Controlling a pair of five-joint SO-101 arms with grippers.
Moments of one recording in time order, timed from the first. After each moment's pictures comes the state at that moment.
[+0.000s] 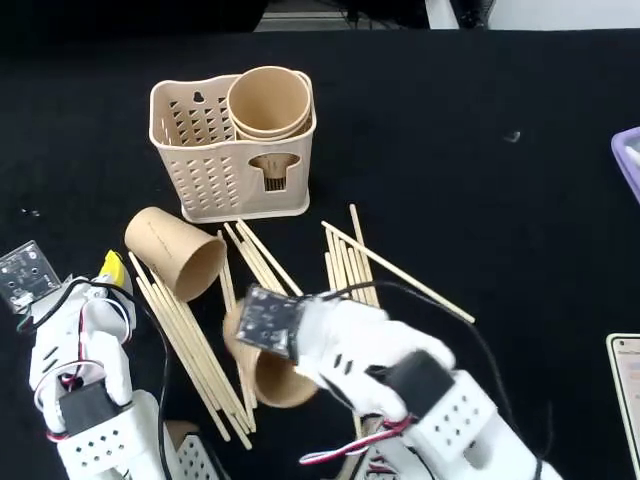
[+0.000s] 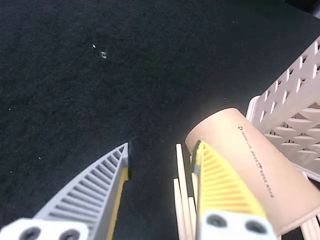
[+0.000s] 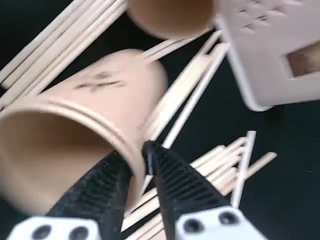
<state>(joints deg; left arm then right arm) -30.7 -103.7 88.7 52.2 7.3 -41.6 -73.4 68.3 64.5 34.7</state>
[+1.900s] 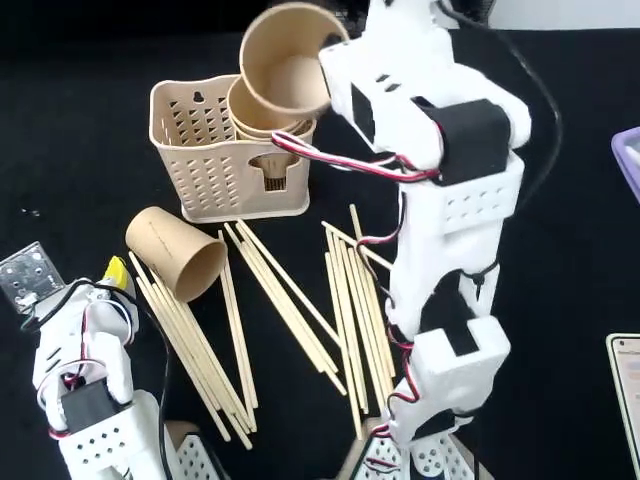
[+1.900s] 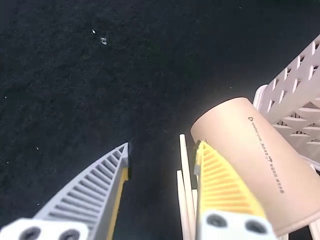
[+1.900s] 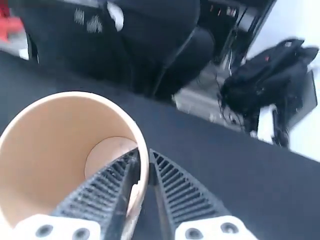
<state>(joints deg) -30.7 -103.7 90.9 52.2 7.3 -15.8 15.1 -73.6 94.8 8.0</state>
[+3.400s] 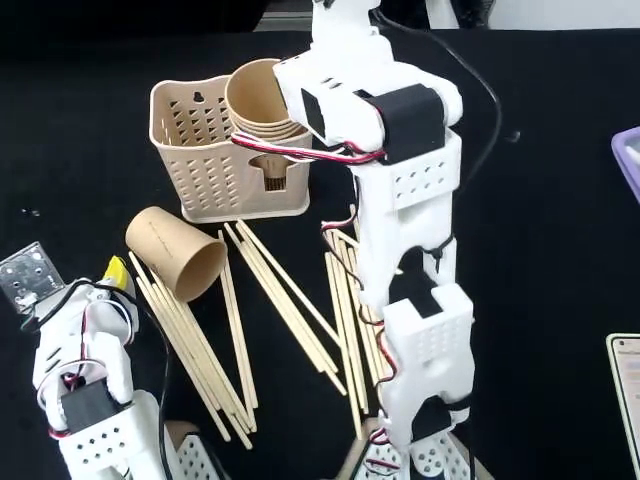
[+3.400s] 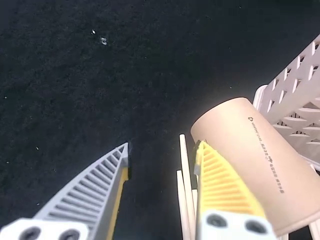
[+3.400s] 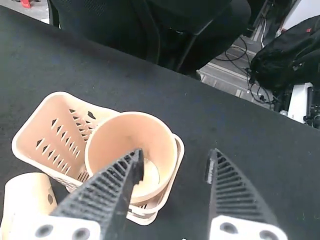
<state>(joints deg) -30.7 -103.7 90.9 52.2 7.3 -21.1 27.7 -82.9 99.4 6.0</state>
